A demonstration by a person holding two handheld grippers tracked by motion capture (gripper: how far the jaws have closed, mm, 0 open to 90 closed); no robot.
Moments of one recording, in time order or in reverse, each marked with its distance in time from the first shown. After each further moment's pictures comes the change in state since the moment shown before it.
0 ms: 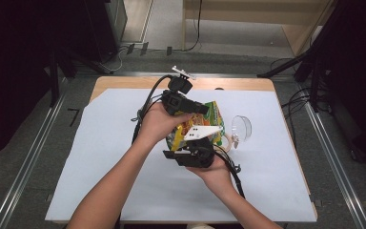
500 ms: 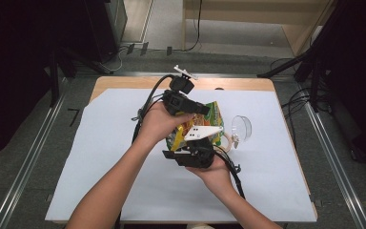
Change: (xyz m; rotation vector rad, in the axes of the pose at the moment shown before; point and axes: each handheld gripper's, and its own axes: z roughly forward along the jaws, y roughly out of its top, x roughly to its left) left arm -0.007 0.003 -0.001 0.021 -0.008 0.011; right arm 0.000 -0.001 0.000 -0.016 0.011 0.004
